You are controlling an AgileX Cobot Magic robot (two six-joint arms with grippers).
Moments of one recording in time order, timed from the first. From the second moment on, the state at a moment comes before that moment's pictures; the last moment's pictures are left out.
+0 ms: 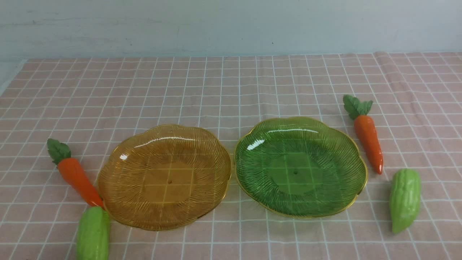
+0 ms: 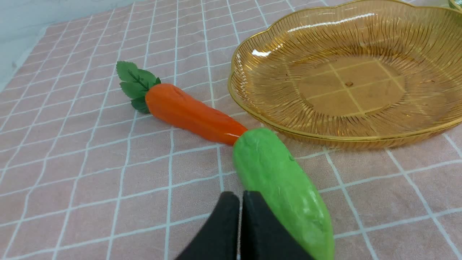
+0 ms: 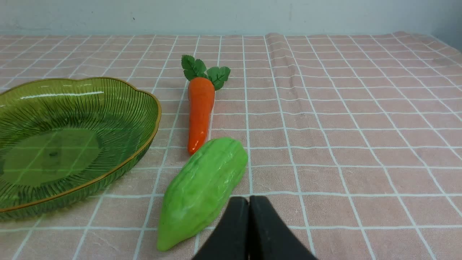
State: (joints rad) right arm -0.07 -0.01 0.03 0.12 0.39 -0.09; left arm -0.07 -0.01 0.03 -0.02 0.38 0.15
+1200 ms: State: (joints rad) right arm -0.07 -0.01 0.03 0.14 0.38 -0.09; left arm -0.07 -0.01 -0.07 -0.66 -0.20 0.00
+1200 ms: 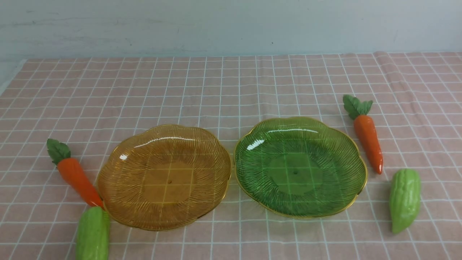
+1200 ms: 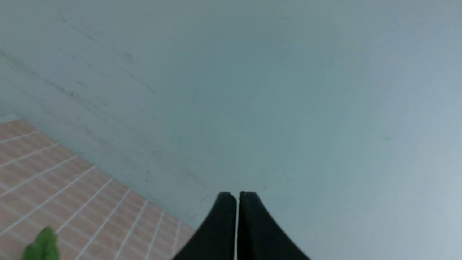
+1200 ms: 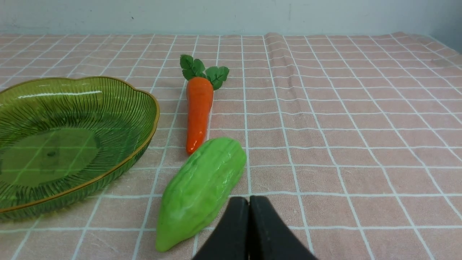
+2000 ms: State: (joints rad) right arm -0.07 -0.01 0.03 0.97 0.14 0.00; left arm -0.04 1.05 -0.79 -0.26 0.69 0.01
